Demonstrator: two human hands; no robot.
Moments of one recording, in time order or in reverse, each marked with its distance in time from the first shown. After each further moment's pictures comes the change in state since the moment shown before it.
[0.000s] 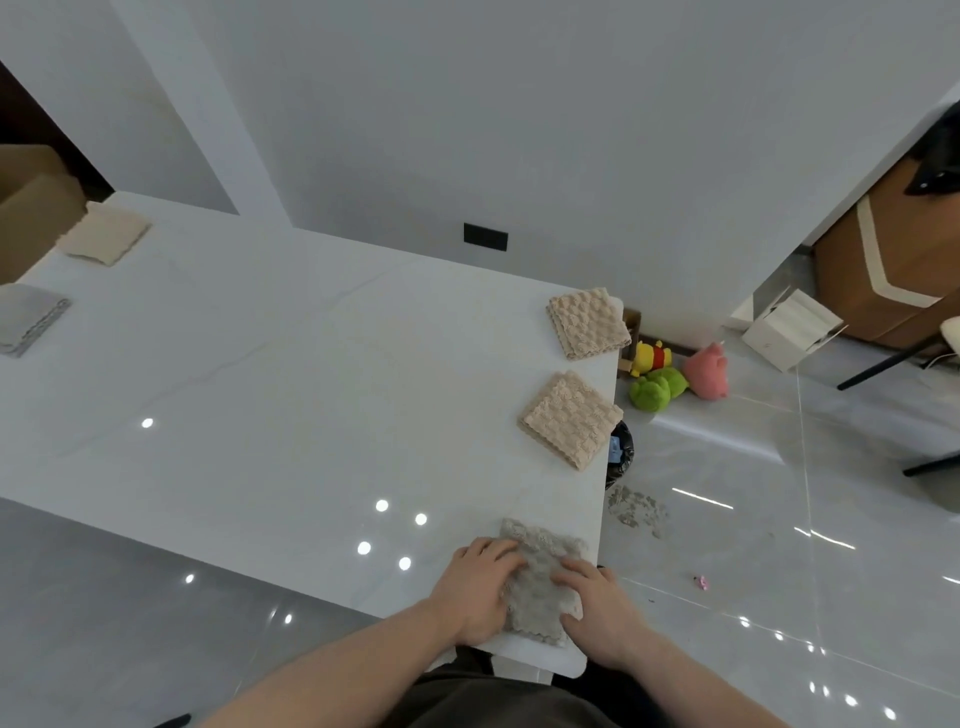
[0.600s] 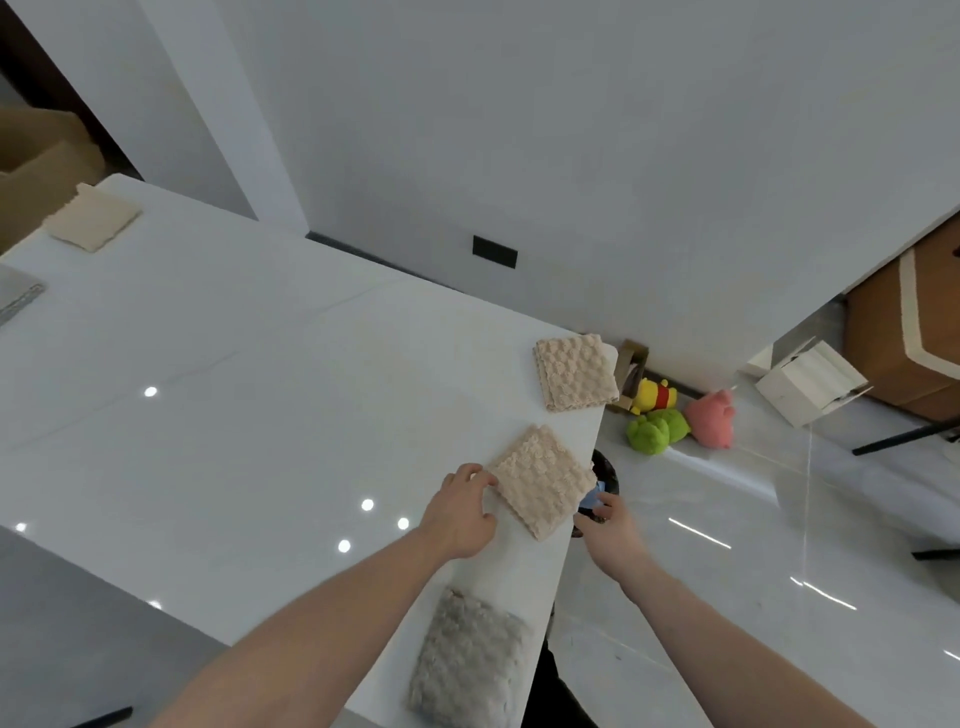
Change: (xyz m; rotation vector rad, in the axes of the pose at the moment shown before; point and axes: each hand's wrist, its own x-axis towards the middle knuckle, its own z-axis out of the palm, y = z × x) left_hand 0.153 0.010 -0.106 -0.296 0.159 -0.348; right_hand 0.122 0.039 -0.176 0.729 0.224 0.319
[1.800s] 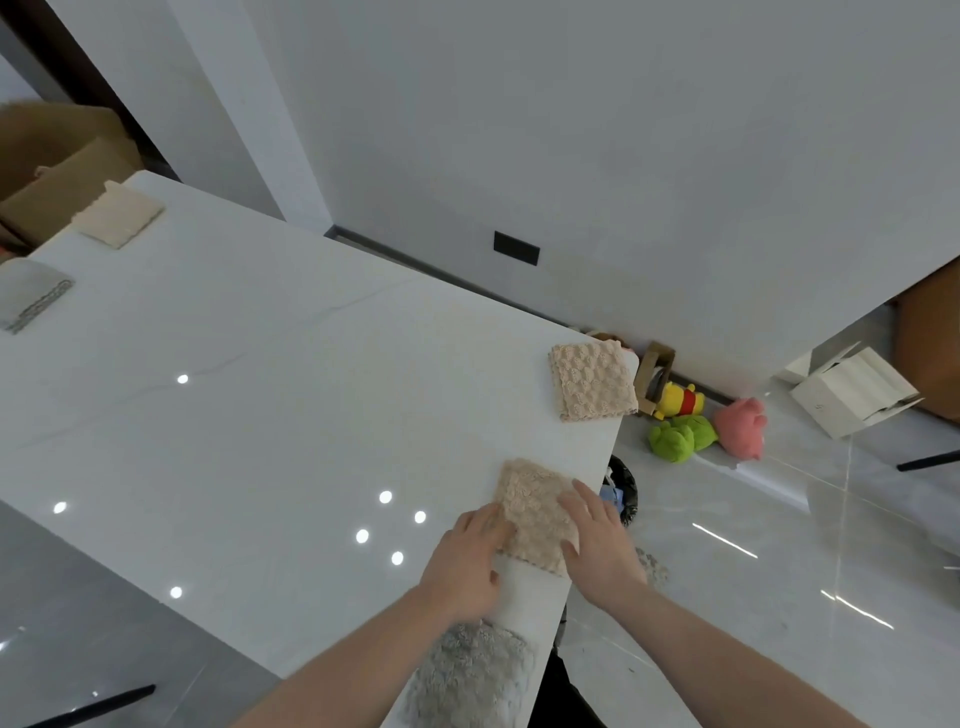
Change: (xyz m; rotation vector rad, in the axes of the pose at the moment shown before) left_hand -0.026 -0.003 0.035 0.122 -0.017 0.089; right_hand 0.024 0.008 0.015 -0.800 -0.064 -0.601
